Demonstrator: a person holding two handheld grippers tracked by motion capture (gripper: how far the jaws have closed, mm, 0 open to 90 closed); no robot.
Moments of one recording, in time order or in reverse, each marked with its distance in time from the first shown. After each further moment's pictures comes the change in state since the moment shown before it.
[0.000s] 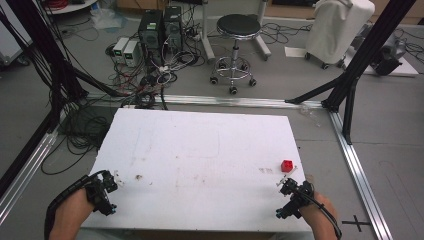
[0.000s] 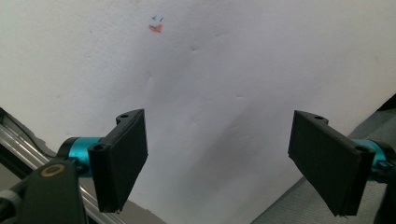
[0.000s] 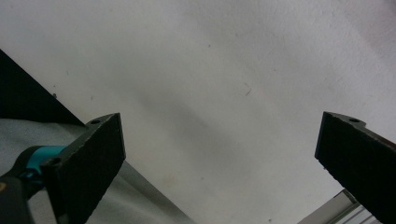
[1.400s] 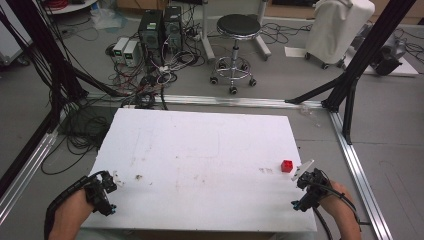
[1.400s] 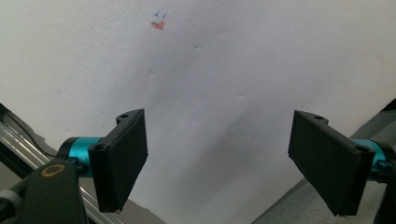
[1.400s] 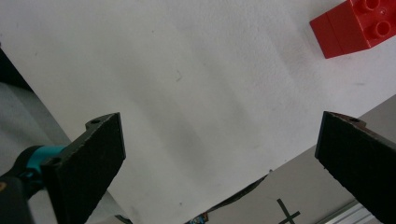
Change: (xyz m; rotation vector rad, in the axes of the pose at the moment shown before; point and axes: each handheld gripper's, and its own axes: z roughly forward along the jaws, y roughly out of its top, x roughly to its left) left arm 0.000 -0.003 0.002 -0.010 0.010 -0.016; right arm -0.051 -0.015 -0.020 -0.074 -0.017 -0.219
